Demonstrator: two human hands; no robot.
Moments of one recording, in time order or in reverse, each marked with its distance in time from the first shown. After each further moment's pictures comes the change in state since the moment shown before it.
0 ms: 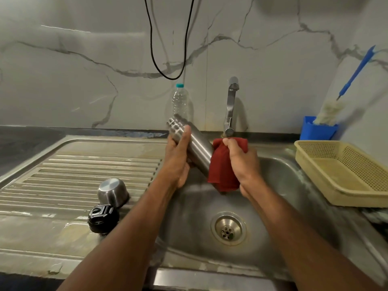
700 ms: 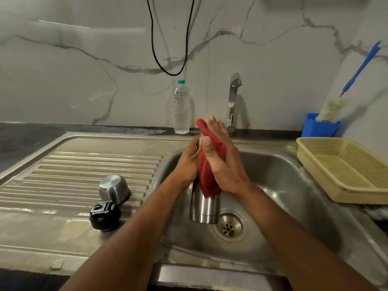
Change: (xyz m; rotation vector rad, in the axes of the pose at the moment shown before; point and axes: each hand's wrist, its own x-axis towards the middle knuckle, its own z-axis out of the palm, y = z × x) left_hand -0.007 -0.023 -0.003 0.359 -0.217 0.068; right_hand -0.020 0.008 0.021 -0.337 -0.326 -0.602
